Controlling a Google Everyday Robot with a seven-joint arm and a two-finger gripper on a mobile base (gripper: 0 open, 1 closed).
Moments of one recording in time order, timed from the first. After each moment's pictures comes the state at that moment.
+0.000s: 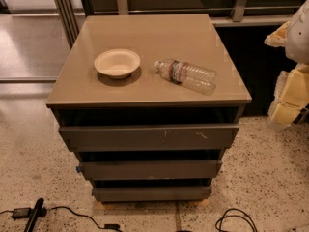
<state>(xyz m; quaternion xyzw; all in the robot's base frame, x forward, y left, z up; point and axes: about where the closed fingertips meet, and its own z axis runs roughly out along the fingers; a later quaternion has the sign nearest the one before) 0.438 -0.217 0.976 -0.60 0.78 -0.03 0.16</state>
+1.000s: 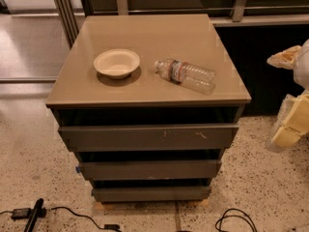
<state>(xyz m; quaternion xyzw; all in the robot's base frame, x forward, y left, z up) 0.415 -0.213 0.951 -0.59 0.78 0.02 0.21</state>
